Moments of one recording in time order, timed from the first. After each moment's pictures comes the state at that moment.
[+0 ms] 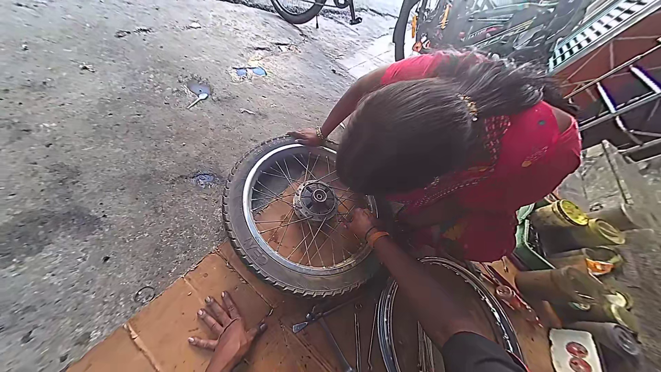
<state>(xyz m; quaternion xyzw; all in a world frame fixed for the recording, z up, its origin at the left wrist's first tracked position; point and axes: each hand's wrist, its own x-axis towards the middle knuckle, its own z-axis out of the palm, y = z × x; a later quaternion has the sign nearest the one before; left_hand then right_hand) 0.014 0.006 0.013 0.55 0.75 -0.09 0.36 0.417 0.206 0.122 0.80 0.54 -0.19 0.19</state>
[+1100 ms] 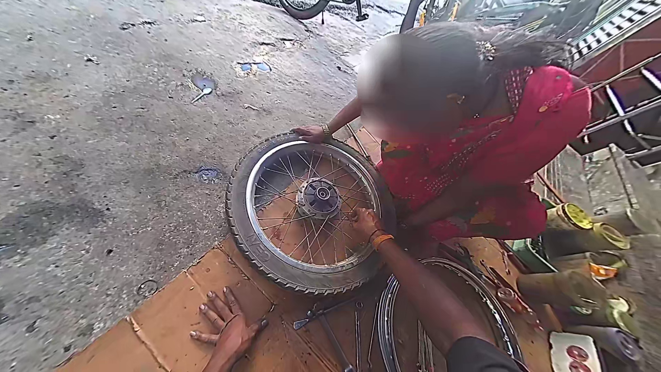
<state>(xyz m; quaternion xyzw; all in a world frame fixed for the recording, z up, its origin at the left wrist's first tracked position) 0.014 0.004 0.013 0.55 0.75 -0.10 0.36 0.420 0.197 0.119 0.80 0.55 -0.18 0.16</state>
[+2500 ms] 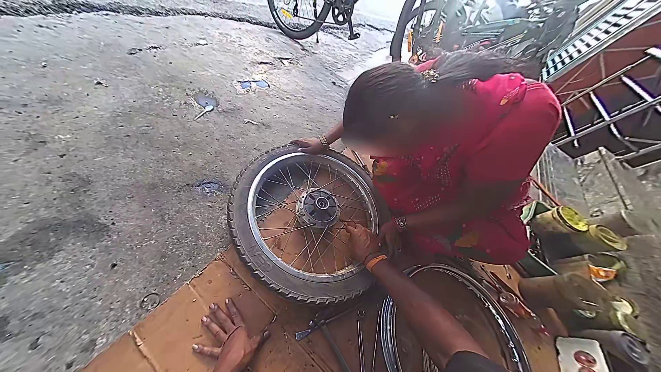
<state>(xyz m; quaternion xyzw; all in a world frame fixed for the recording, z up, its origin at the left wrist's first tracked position) 0.013 0.003 0.011 0.55 0.75 -0.09 0.36 0.404 0.161 0.100 0.77 0.61 -0.10 0.18</state>
